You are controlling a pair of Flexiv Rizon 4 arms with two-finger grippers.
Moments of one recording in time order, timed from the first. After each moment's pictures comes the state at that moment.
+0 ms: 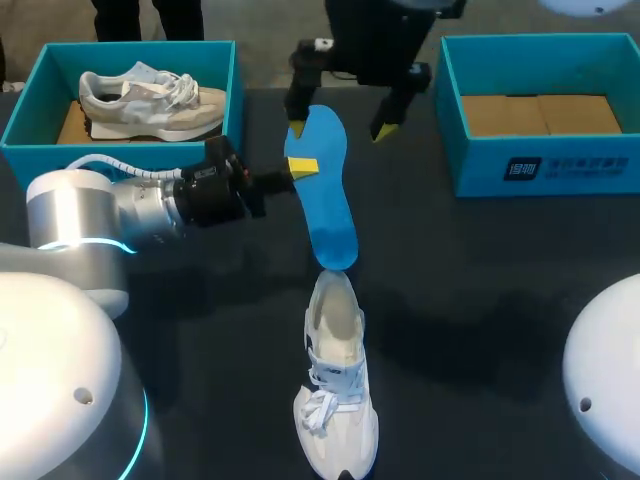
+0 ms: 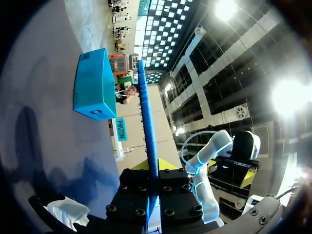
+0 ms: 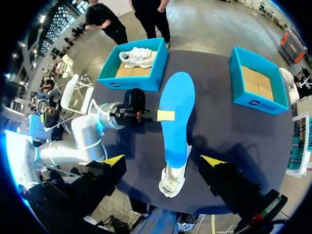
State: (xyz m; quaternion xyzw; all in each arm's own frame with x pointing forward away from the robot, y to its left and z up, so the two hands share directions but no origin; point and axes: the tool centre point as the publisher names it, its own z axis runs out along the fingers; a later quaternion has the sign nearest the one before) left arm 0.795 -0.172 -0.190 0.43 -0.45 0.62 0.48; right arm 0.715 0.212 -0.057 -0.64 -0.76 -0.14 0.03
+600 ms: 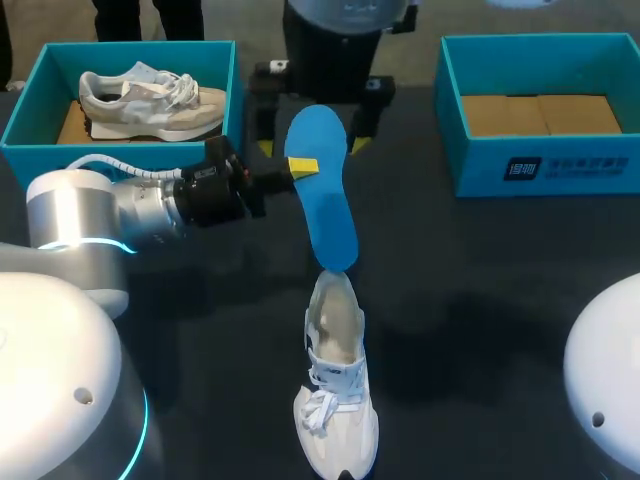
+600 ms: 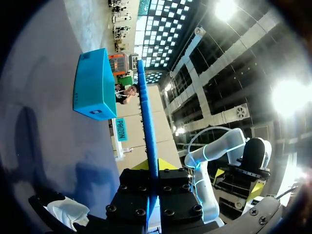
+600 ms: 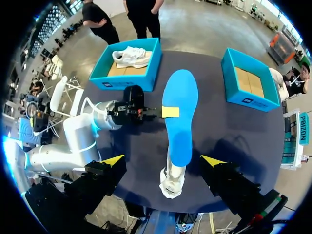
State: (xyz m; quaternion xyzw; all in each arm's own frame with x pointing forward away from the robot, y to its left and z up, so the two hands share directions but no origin) left arm 0.795 -0.172 -0.190 0.43 -0.45 0.62 0.48; right arm 0.701 0.241 -0.068 -0.65 -0.75 -0.11 -0.02
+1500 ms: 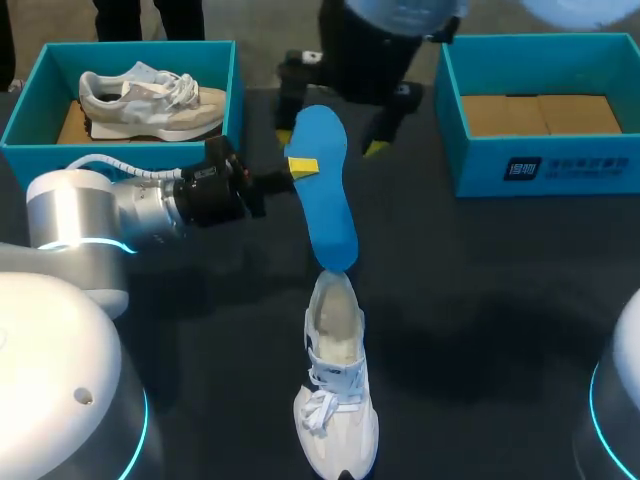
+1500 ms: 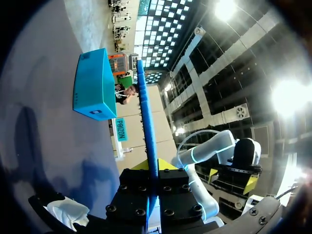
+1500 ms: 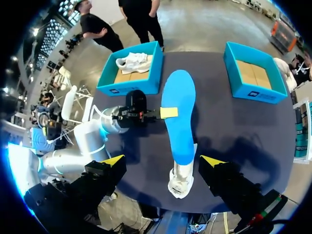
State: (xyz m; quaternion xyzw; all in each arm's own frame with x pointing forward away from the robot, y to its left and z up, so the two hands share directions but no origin) left arm 0.795 -0.172 -0.190 0.43 -0.45 0.62 0.48; right arm 0.701 0.218 -0.061 -0.67 -0.72 -0.17 0.04
